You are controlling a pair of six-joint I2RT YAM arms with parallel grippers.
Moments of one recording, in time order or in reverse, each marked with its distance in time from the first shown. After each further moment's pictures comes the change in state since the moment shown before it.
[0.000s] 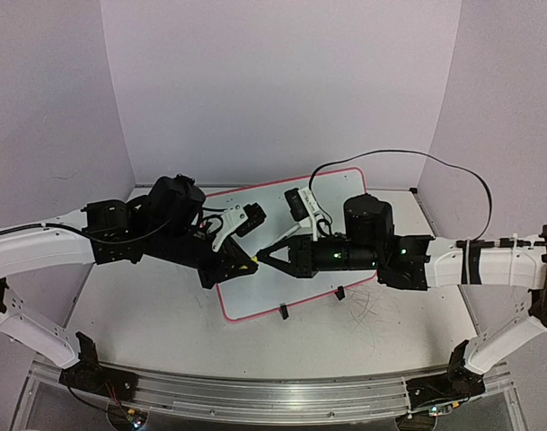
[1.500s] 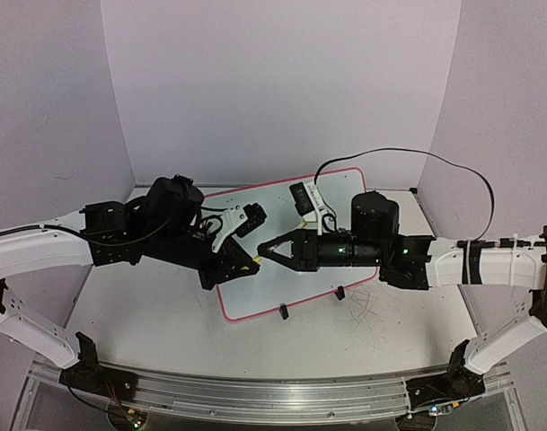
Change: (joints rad) left arm -0.005 -0.011 -0.009 0.024 0.011 0.005; right arm -0.024 -0.007 -0.023 0.096 -0.070 0.075
